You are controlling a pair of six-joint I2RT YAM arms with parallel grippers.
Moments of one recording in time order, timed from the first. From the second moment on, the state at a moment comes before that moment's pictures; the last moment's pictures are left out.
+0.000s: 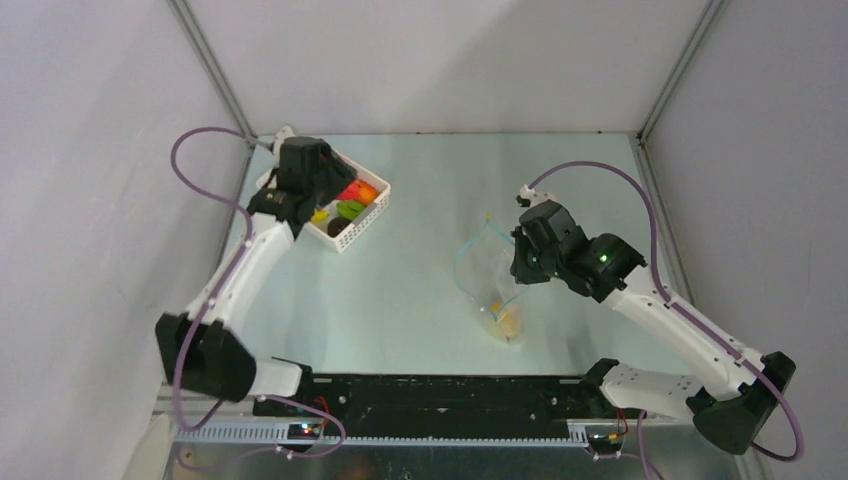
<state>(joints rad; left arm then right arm) -0.17 1.41 1.27 -0.46 -0.17 -0.83 0.75 1.09 1.16 -0.93 0.18 0.53</state>
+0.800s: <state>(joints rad) -1.00 1.33 1.31 -0.31 -0.07 -0.80 0.78 1.07 1.16 -0.89 0.16 0.53</state>
